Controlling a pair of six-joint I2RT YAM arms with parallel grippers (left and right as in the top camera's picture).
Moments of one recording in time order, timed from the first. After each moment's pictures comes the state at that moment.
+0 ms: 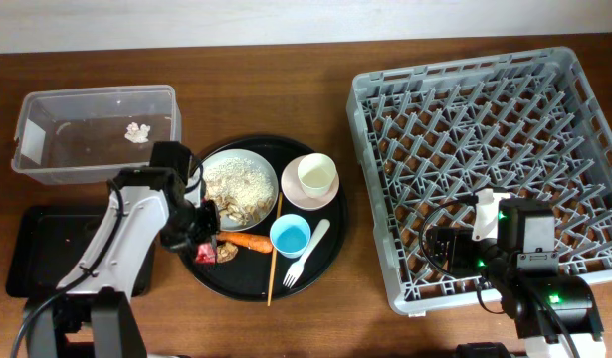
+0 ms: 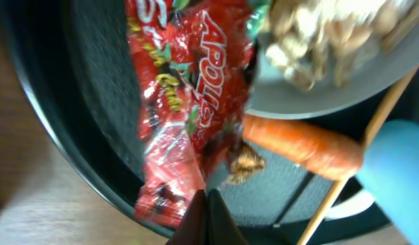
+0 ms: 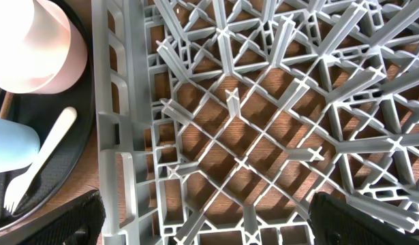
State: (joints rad) left arm -0.04 1.59 1.06 -1.03 0.15 -0.24; right arm 0.01 0.80 0.80 -0.96 -0.12 0.11
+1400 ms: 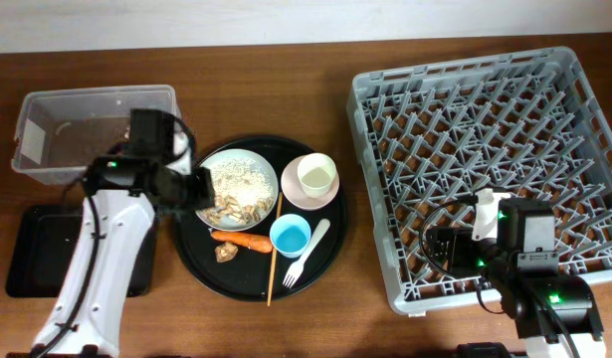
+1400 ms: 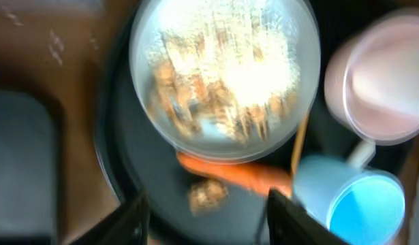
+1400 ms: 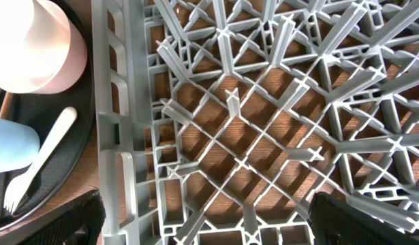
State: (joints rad) left arm -0.07 1.47 1.25 -1.07 0.11 -0.19; right arm 0.01 0.80 0.80 -0.96 -0.12 0.11
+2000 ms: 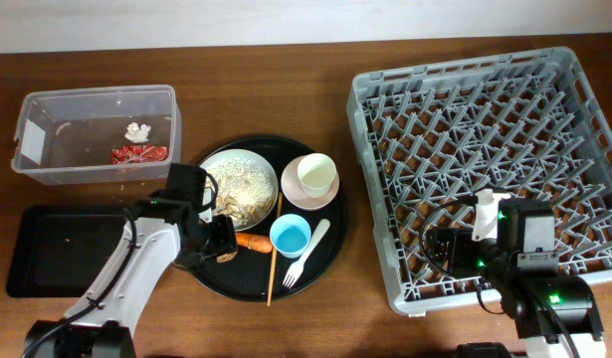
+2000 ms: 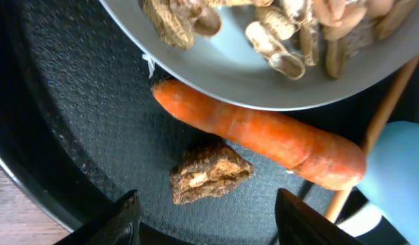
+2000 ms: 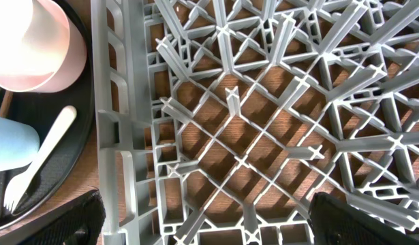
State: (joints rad) left arm -0.13 1.47 0.84 -0.81 0.15 -0.34; right arm 0.01 0.80 0.80 -0.96 -0.12 0.11
